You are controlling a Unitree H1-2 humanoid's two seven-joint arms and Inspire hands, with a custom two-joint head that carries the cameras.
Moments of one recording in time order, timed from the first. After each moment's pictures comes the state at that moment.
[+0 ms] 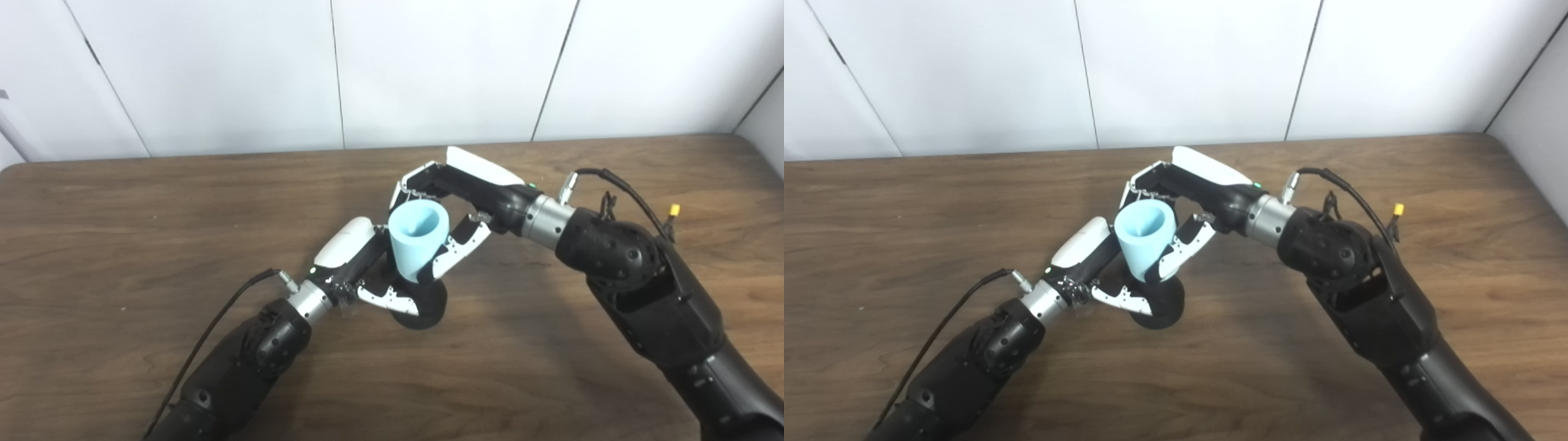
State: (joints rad) left arm -0.46 0.24 -0.59 0.43 0.44 -0.43 0.02; right arm -0.46 -0.44 0.34 -0.30 -0.26 0.19 0.49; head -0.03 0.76
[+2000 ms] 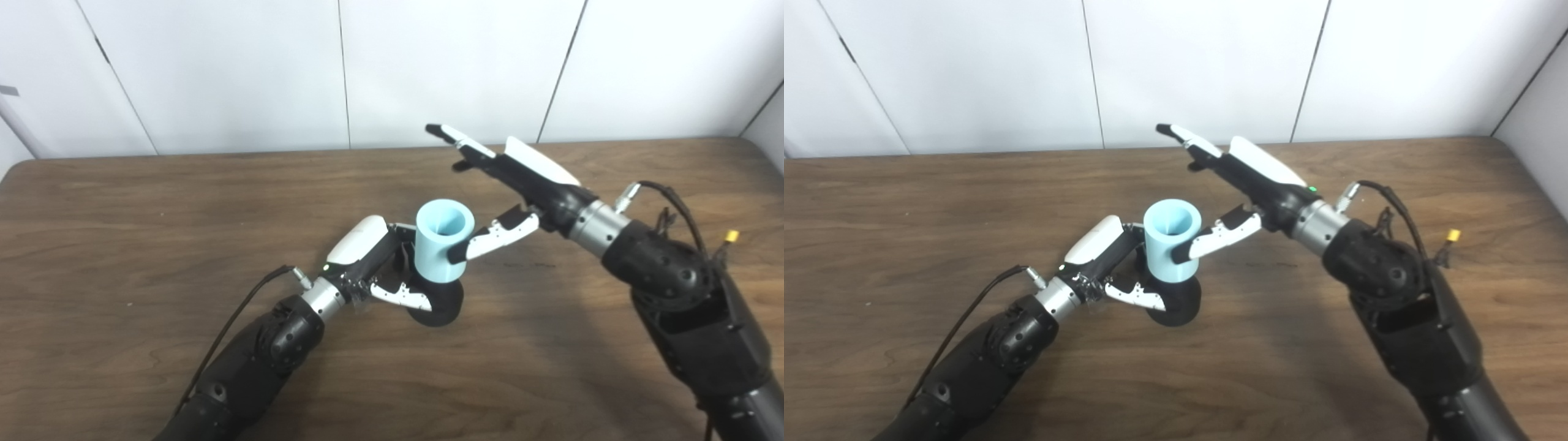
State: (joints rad) left arm -0.47 0.20 -0.59 0.47 0.44 -0.42 0.01; right arm -0.37 -0.49 0.15 -0.36 -0.23 0.19 0.45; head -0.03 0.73
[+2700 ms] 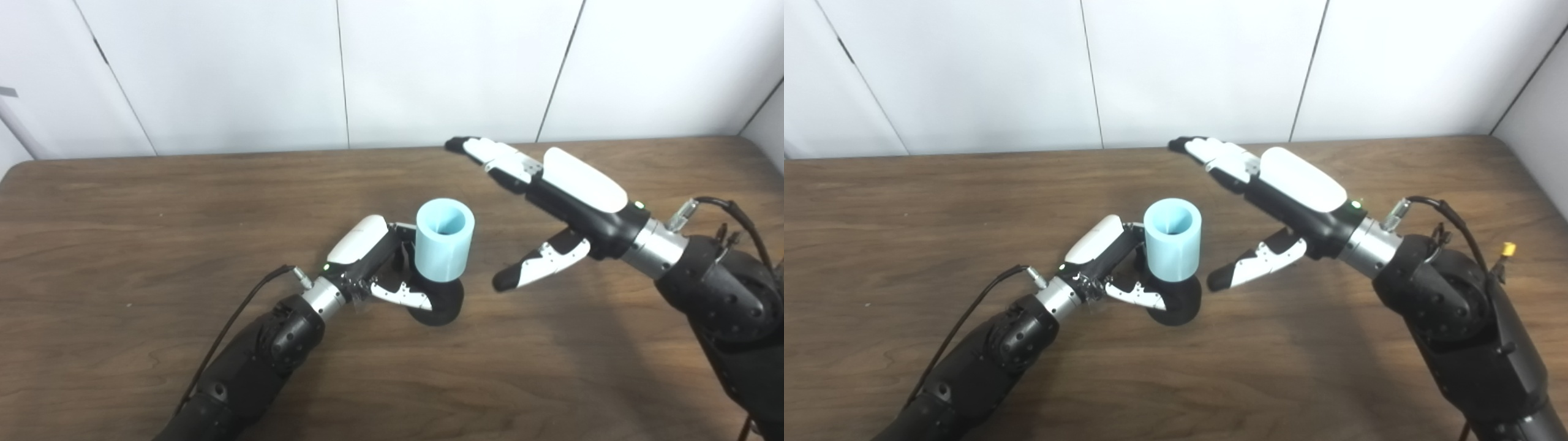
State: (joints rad) left arm -0.47 0.20 -0.59 0.47 0.44 -0.42 0.01; right arm -0.29 -0.56 0.12 -0.44 -0.32 -0.18 0.47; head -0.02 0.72
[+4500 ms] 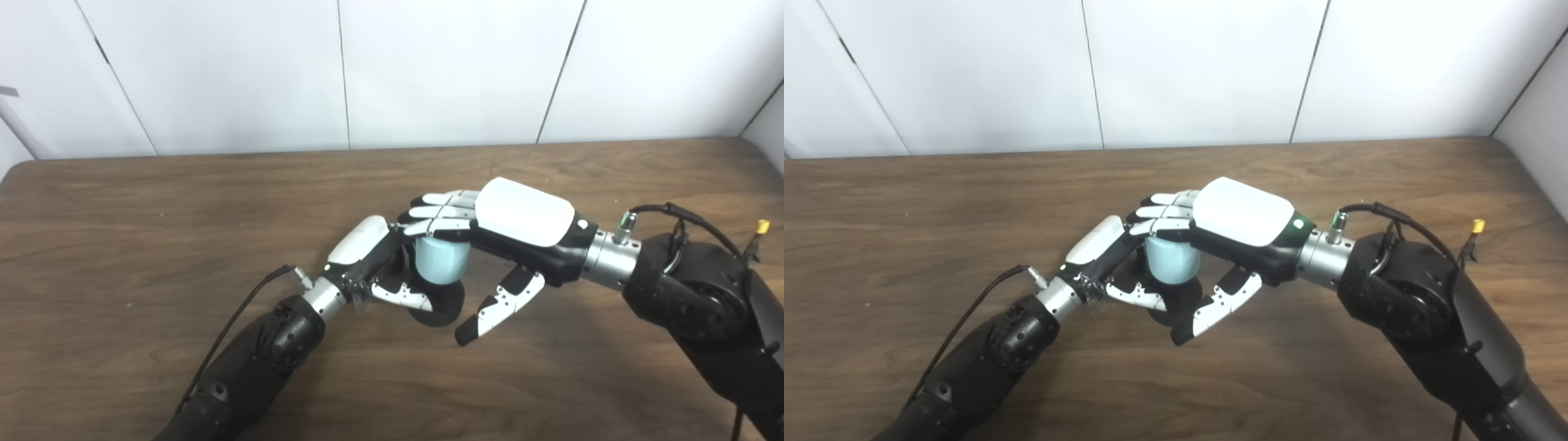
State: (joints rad) left arm -0.47 0.20 -0.59 0.47 0.44 -0.42 0.01; right arm -0.37 -0.59 0.31 -0.52 -0.52 -0.08 0.62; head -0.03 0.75
